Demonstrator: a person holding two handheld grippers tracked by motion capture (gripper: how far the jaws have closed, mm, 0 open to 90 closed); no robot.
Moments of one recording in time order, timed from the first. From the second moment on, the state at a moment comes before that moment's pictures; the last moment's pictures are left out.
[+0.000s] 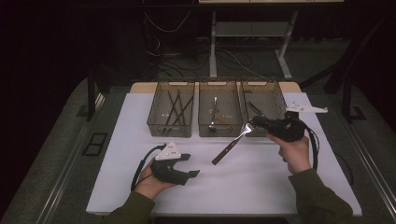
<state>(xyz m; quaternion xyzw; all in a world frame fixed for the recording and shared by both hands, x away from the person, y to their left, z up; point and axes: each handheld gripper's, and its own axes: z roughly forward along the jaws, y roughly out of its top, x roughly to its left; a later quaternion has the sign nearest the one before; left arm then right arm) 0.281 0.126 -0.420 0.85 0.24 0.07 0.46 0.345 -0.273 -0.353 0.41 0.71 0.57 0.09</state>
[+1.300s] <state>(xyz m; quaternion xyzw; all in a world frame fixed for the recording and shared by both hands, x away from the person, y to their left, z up) 0.274 0.157 -0.438 0.85 0.26 0.08 0.46 0.460 -0.358 -0.343 0.52 0.72 0.42 0.16</state>
